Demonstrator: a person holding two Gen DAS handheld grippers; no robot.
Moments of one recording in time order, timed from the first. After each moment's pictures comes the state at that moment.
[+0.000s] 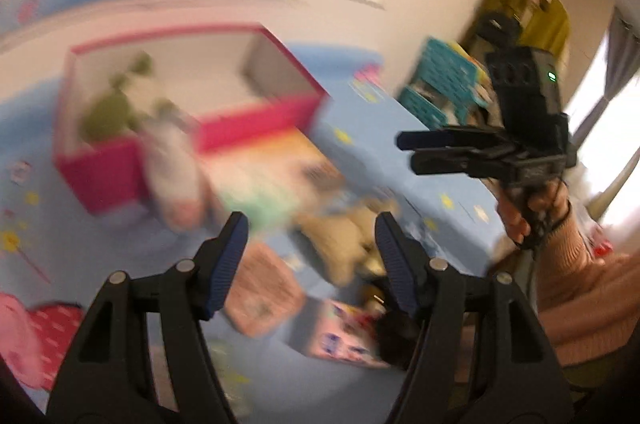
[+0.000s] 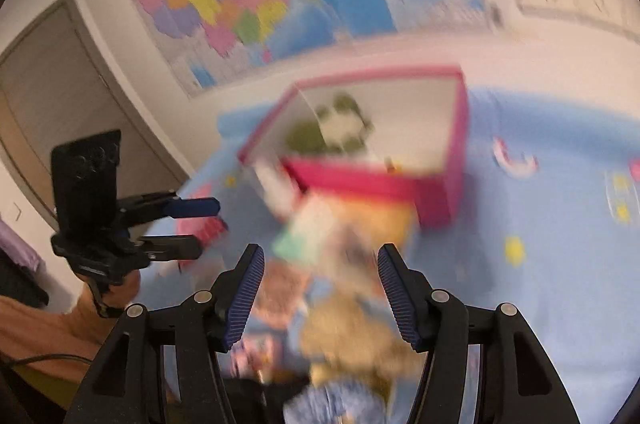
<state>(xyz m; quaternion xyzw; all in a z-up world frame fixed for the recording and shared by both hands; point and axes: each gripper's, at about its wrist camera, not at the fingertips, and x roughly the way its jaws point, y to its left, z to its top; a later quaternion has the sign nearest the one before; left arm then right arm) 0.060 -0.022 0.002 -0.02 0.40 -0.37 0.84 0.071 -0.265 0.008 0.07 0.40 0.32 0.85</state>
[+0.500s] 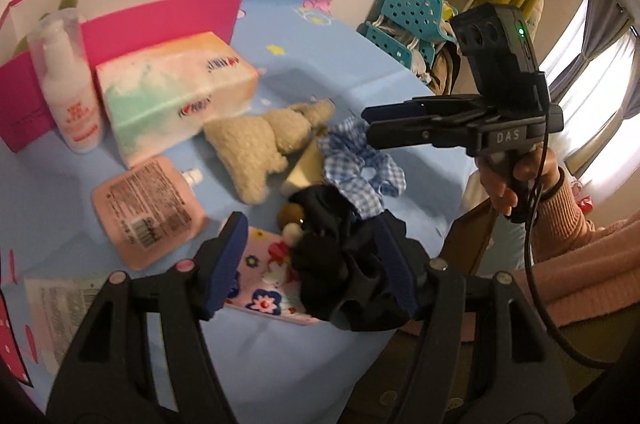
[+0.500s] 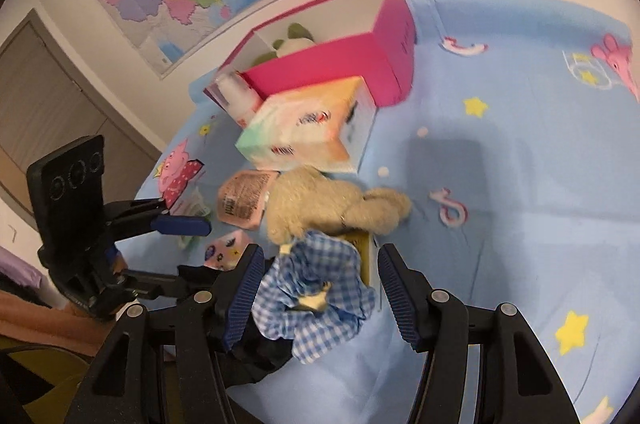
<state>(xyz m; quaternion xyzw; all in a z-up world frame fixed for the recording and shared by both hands) 0.009 -0.066 -0.046 0.02 0.45 -0.41 0.79 0.026 -0.293 -0.052 0.11 0.46 0.28 0.84</state>
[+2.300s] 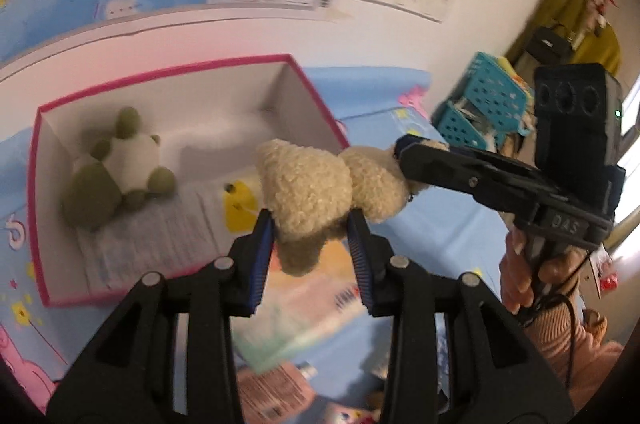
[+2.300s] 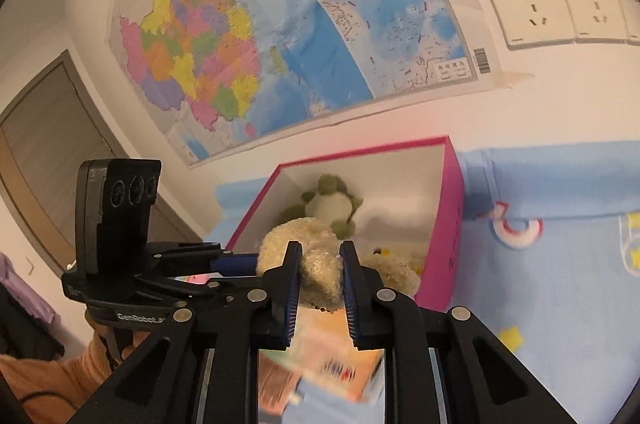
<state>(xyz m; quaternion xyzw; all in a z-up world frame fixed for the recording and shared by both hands) 0.192 -0.074 0.031 -0.02 0.45 -0.29 0.85 0.175 -0.269 0.040 0.15 0.32 0.33 0.87</state>
